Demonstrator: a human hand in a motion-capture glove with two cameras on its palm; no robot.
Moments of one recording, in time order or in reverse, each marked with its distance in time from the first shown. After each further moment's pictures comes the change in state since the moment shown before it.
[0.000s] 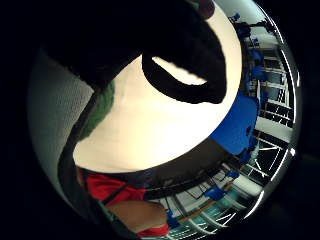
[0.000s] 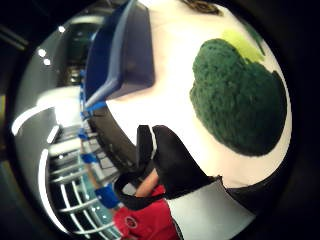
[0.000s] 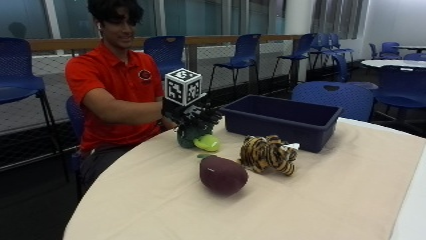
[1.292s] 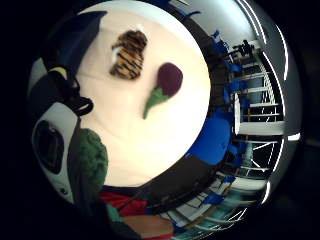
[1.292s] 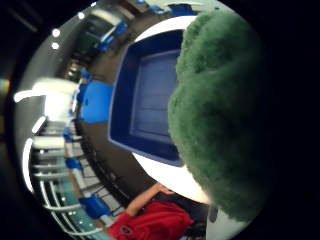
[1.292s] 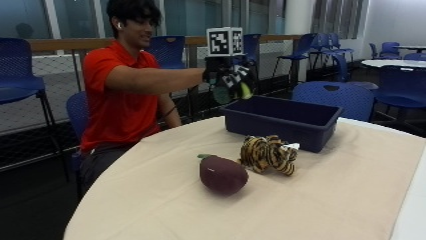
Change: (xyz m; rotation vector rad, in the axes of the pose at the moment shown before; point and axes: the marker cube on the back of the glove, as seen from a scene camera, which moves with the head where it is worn) arm -0.096 -0.090 -0.139 0.269 0.151 -0.104
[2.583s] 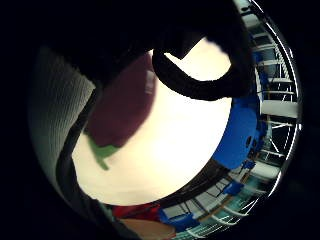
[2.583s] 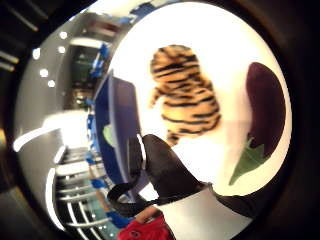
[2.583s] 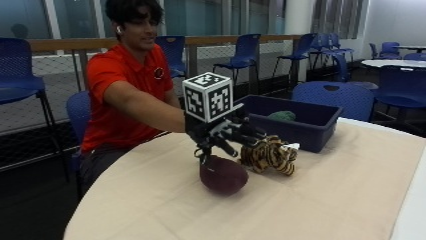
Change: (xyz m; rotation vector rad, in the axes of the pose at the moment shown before) arm 0.207 -0.063 0.114 -0.115 -0.180 0.334
